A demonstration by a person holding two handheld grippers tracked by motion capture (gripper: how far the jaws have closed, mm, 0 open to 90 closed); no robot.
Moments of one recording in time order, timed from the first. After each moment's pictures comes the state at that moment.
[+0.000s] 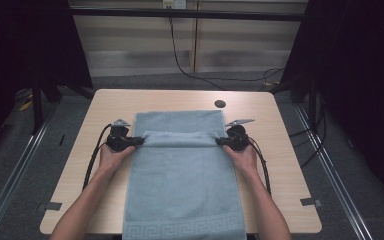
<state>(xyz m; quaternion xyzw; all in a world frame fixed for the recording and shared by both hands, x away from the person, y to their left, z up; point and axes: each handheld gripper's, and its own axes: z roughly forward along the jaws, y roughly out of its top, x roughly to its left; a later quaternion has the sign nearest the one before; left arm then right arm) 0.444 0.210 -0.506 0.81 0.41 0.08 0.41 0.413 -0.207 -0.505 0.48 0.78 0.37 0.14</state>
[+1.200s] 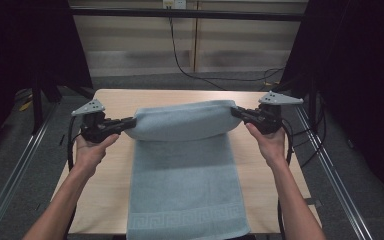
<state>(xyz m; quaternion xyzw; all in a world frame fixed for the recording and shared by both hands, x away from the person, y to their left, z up) 0.357 0.230 -0.355 0.76 0.31 0.11 0.56 0.342 -0.239 -0.342 0.38 0.73 0.53 0.22</state>
